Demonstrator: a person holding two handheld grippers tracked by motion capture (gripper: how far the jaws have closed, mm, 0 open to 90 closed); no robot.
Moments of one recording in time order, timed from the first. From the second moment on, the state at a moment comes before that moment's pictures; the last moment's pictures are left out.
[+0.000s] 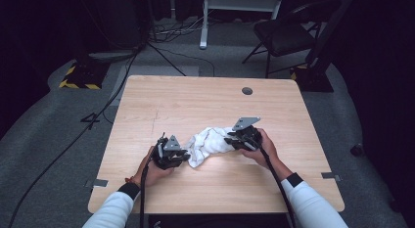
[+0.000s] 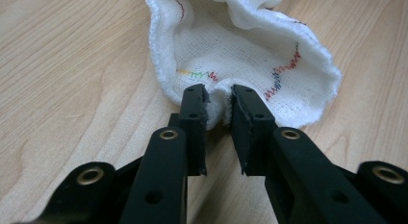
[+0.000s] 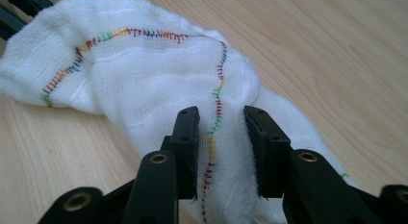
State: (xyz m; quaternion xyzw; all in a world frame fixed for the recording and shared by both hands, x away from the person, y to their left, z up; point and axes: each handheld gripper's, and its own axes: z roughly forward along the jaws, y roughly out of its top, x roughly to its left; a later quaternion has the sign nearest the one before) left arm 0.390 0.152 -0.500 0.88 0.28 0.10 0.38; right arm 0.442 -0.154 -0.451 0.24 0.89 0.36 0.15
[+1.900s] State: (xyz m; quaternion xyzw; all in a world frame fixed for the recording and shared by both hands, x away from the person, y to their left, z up) left arm 0.402 0.100 -0.468 0.90 0.22 0.09 0.36; right arm 0.387 -0.209 -0.452 0.22 0.89 0.37 0.14
